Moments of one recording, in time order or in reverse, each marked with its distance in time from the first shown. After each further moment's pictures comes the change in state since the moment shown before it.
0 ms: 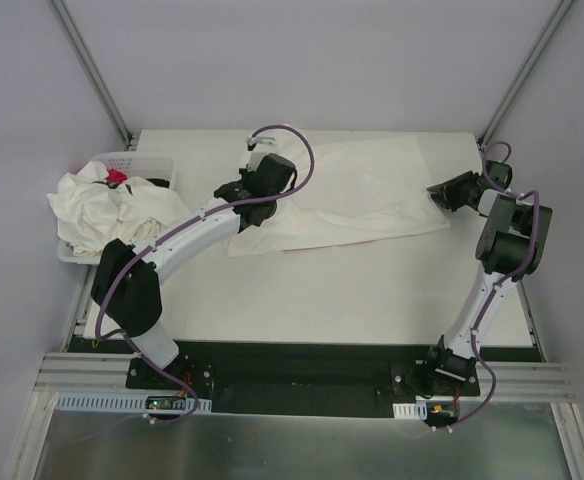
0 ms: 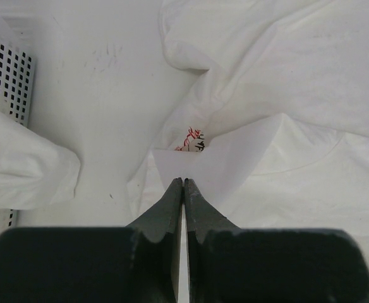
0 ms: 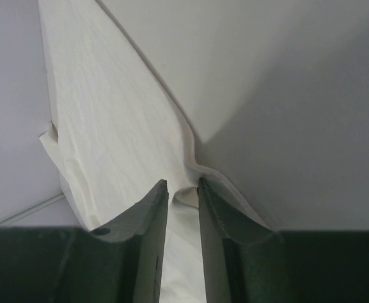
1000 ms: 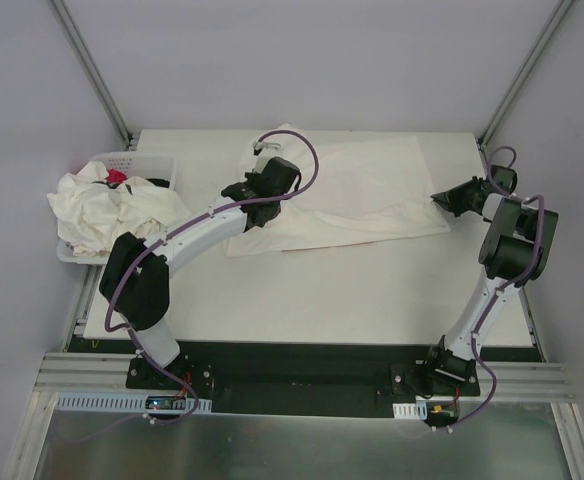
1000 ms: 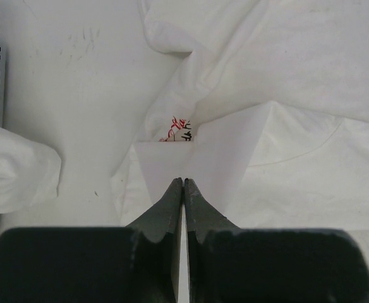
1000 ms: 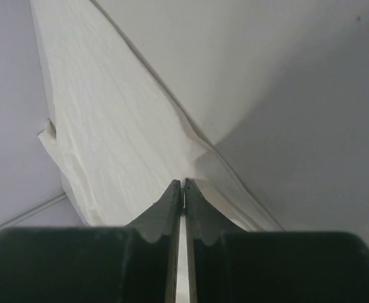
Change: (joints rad) left arm 0.000 0.056 0.000 0.004 0.051 -0.009; right arm -0.021 -0.055 -0.077 -0.014 0.000 0.002
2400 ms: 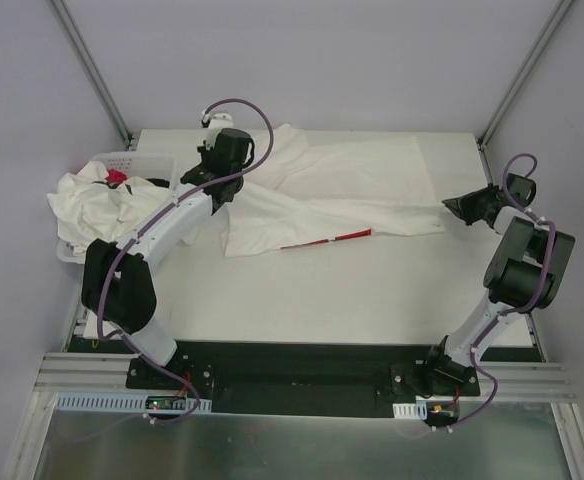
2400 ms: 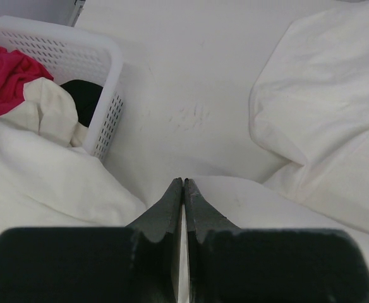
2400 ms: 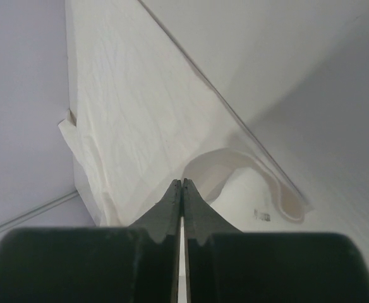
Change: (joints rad) left arm 0.242 -0.068 0.000 0.150 -0.090 0.124; right arm -0.068 -0.266 -0.211 -0.001 -0.008 -0.003
